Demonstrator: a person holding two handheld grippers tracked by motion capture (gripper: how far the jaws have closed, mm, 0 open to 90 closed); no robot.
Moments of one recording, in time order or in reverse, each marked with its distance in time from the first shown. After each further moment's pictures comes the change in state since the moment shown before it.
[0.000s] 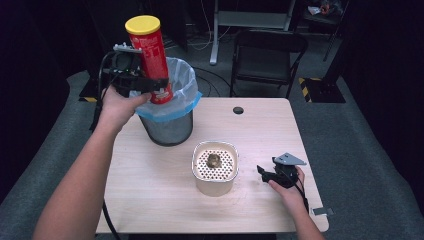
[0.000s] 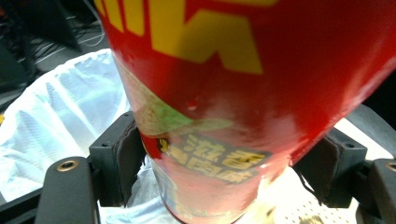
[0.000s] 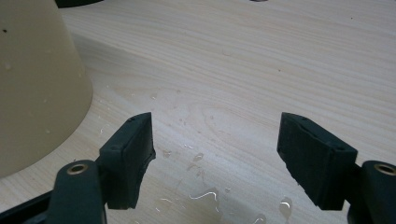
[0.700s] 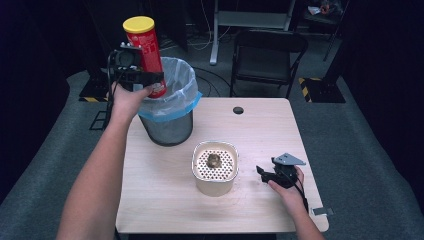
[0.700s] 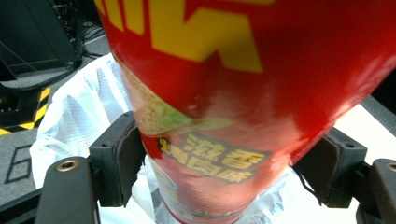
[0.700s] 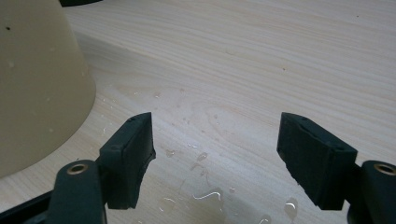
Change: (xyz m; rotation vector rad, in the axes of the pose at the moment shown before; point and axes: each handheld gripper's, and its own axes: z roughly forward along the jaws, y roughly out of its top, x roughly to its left) left arm 0.028 -0.003 0.038 -0.005 0.166 -0.118; right arm 0.001 -0.001 0.001 0.005 0.010 -0.001
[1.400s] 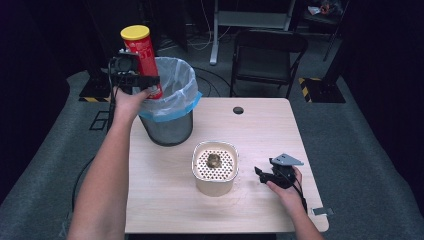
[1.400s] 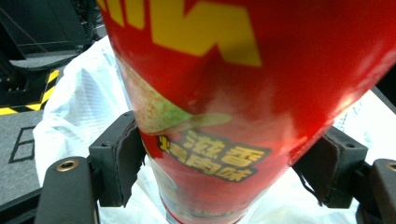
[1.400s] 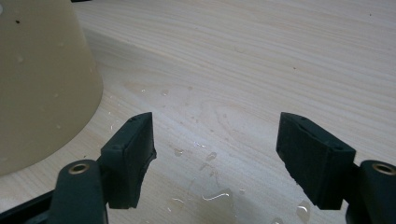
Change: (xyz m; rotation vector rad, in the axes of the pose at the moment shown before) left arm 0.022 -0.015 0.030 0.038 0.048 -0.054; right arm 0.004 0.000 0.003 0.005 0.017 -0.011
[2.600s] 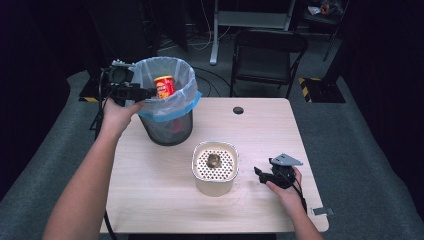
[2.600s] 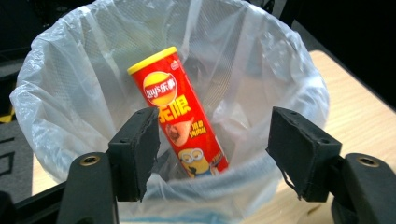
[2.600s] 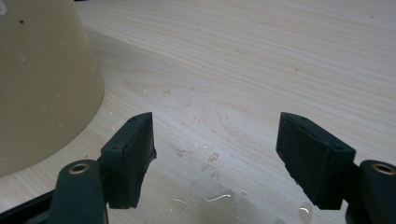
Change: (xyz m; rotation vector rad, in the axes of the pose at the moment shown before) left arm 0.000 -0.027 -0.035 0.023 -0.126 0.120; right arm 0.002 0.001 0.000 0.000 -0.001 -0.004
